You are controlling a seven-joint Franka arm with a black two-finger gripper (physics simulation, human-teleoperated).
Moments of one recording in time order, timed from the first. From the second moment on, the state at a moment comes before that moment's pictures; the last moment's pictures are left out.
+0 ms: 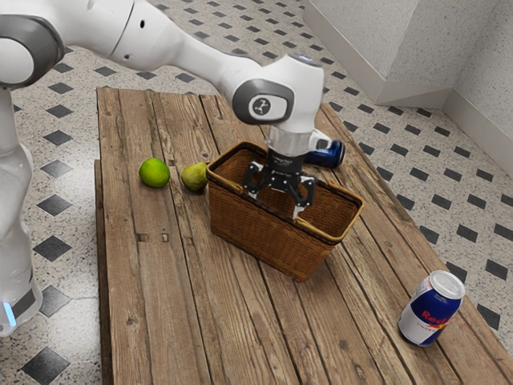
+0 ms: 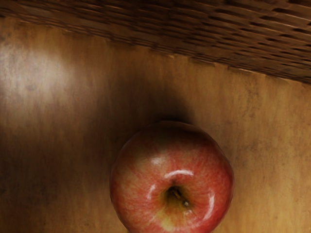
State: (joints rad) arm -0.14 -0.05 0.06 -2.00 -0.18 1.97 -0.99
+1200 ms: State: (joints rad) arm -0.14 0.06 0.06 -2.01 -0.21 2.04 -1.01
